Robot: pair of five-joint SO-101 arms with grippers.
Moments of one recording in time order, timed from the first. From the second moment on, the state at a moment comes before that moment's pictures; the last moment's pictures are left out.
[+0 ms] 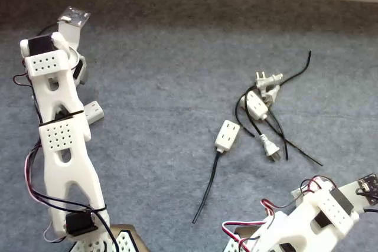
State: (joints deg) left arm -23.9 74.4 -93.1 100.9 -31.7; right arm 49.5 -43.7 79.3 54.3 -13.9
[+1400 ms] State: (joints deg) left arm -18.9 78.5 -93.4 100.9 -22.2; right arm 49.4 -43.7 79.3 54.3 -13.9
